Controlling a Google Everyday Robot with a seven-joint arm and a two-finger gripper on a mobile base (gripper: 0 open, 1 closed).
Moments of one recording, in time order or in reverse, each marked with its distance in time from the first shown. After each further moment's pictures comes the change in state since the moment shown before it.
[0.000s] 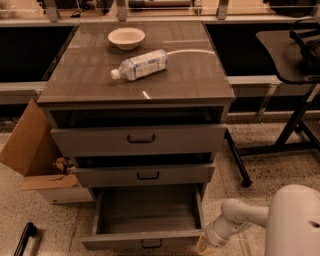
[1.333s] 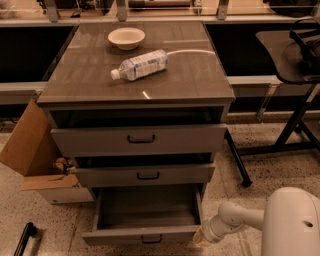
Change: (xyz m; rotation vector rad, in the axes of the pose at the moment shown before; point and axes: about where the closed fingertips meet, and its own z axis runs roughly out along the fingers) arm 0.010 -0.053 0.019 0.185 0.016 0.049
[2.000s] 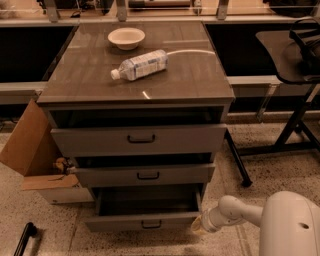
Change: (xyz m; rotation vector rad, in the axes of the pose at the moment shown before) arm -0.005 -0.061 -0.001 0.114 -0.050 0.049
